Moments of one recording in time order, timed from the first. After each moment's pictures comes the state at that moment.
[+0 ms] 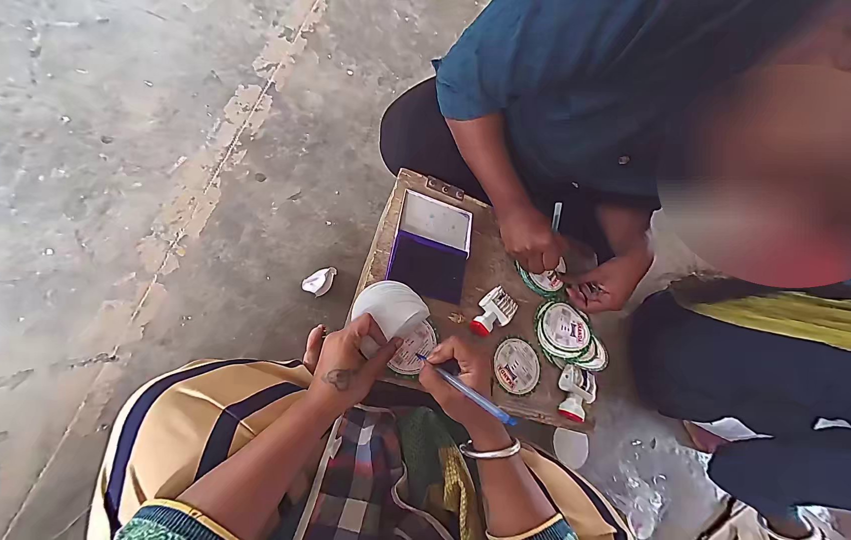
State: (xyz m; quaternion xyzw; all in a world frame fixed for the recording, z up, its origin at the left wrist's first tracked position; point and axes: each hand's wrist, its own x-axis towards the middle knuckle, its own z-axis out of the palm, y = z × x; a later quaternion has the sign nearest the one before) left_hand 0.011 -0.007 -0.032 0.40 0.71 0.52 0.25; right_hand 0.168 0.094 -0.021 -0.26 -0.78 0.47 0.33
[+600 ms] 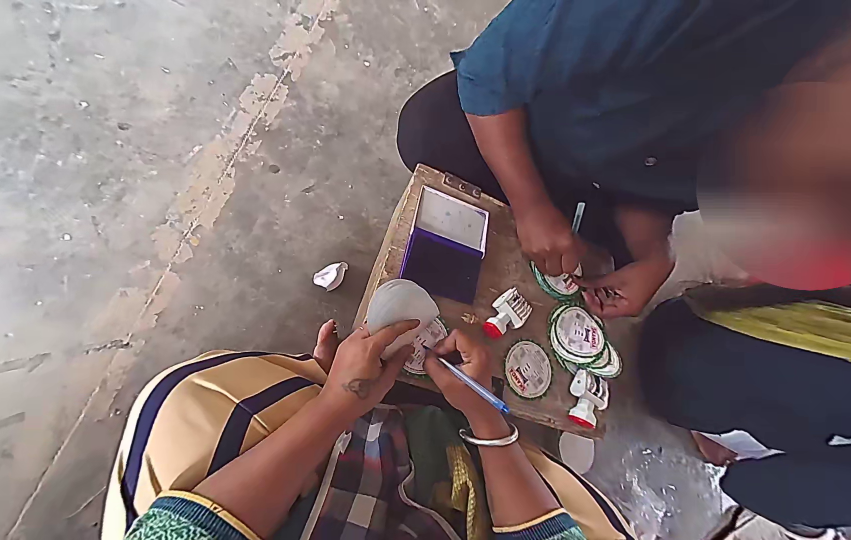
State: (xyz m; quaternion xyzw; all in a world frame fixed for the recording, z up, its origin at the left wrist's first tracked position) left_hand 0.020 -0.010 -0.039 0.47 0.71 0.49 0.18; right_hand 0.159 0.098 -0.038 -0.30 -0.79 0.44 0.31
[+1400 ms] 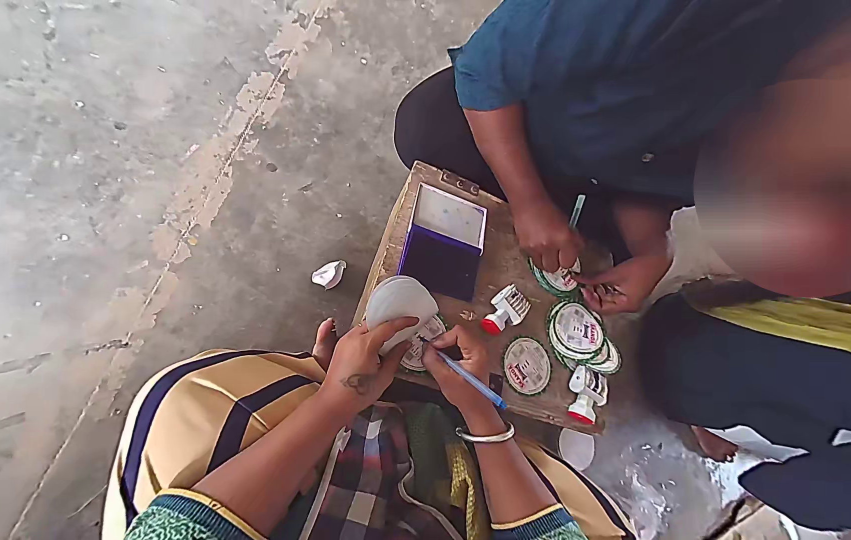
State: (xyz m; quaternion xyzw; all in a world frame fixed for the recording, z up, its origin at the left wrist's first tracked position) left_hand 0.019 -0.009 -0.041 0.46 0.71 0.49 0.19; right_hand 0.155 0.094 -0.039 -0.31 -0.77 0.45 0.33
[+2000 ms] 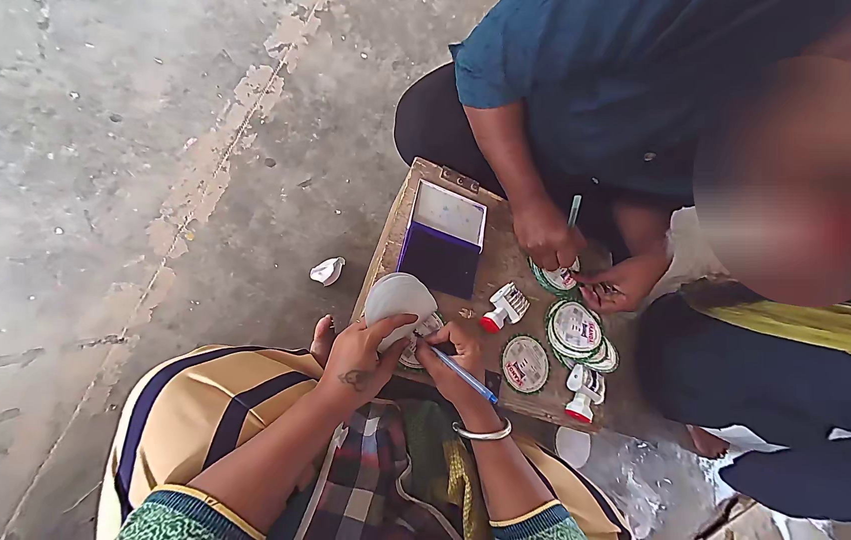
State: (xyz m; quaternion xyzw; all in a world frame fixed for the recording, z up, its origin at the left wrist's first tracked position) left_hand 0.019 -0.009 -0.040 0.47 0.71 0.49 0.20; right_hand 0.152 0.093 -0.040 -0.33 -0.77 0.44 0.31
